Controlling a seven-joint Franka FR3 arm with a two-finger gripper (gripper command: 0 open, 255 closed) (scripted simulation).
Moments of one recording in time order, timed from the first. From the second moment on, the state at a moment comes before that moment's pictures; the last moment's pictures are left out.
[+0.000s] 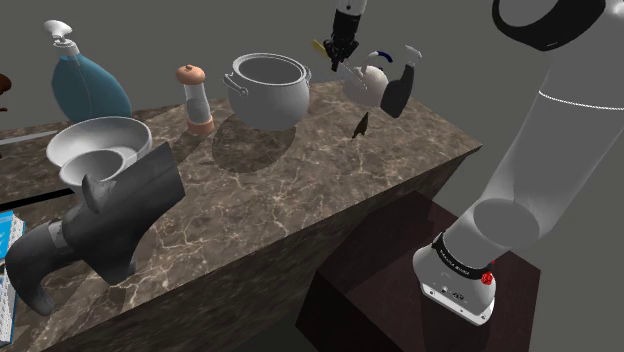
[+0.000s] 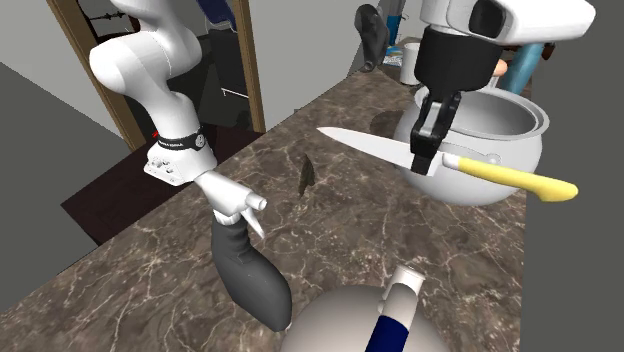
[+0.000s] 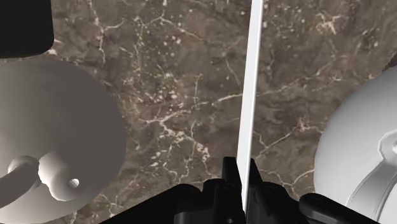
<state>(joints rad) -0.19 0.27 -0.14 -1.63 0.04 1.91 -0.06</state>
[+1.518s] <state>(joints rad) -0.04 0.09 -0.04 -1.72 0.00 1.83 0.21</state>
